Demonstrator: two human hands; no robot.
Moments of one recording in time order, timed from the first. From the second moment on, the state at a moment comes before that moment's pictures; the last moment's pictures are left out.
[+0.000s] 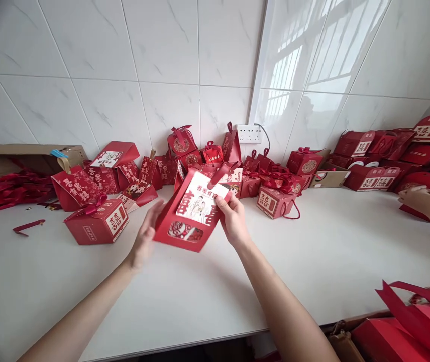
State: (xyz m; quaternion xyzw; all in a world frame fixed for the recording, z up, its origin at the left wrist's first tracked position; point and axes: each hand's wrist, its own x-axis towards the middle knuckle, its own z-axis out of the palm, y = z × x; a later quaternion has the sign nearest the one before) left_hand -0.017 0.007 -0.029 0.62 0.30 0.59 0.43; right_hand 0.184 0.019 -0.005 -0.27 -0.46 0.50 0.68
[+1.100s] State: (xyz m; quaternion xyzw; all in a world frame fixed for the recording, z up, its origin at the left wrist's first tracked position) left_hand -0.016 0.011 -0.020 0.56 0.33 0.61 0.45; right_hand 0.174 0.025 -0.017 -0.27 -0.34 0.74 0.52
